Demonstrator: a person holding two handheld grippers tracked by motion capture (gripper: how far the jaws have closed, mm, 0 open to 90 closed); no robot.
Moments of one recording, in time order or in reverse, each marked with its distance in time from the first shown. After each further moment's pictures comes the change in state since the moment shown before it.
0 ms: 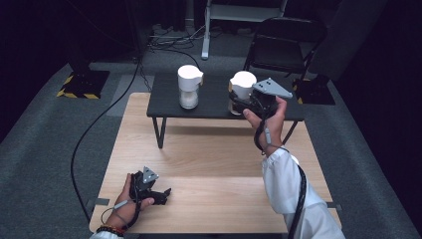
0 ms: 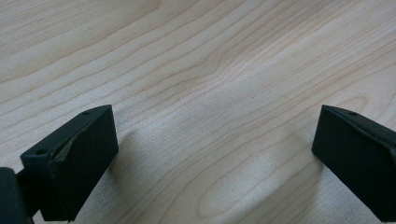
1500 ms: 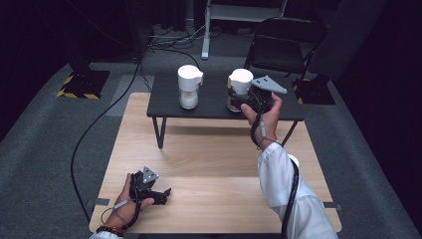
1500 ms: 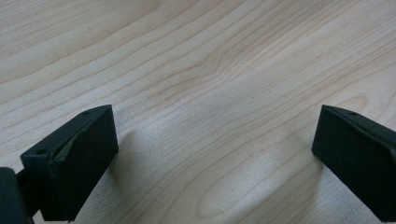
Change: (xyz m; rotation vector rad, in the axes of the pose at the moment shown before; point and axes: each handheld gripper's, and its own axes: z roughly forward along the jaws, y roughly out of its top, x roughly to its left) left arm 0.000 0.000 0.000 0.000 -0.001 0.001; right arm -0.009 -0.011 0.027 0.009 -0.018 0.067
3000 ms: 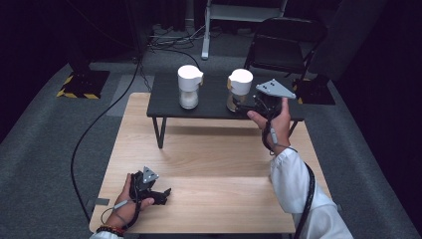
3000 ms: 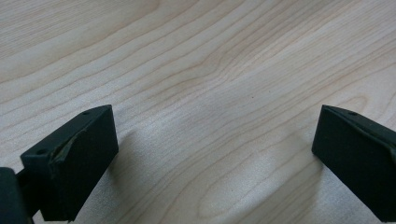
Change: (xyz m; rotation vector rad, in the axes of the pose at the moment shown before) left arm 0.000 0.000 0.000 0.000 0.000 0.000; right arm -0.004 0.004 -0.033 -0.001 0.002 -0.124
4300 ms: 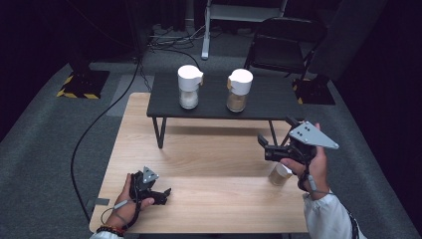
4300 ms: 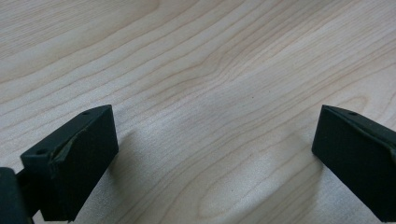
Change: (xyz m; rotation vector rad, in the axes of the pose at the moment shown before) left arm 0.000 0.000 0.000 0.000 0.000 0.000; right arm -0.021 -0.057 -0.116 -0.046 0.072 -0.085
